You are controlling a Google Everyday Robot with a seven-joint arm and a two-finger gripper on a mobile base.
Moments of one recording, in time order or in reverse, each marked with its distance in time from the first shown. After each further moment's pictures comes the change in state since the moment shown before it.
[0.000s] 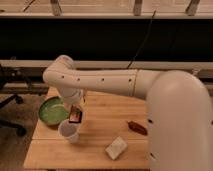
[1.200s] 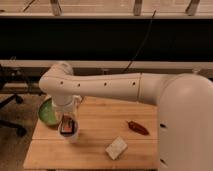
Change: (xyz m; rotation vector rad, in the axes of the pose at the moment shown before) arm -0.059 -0.031 -0.002 0.121 -0.074 -0.149
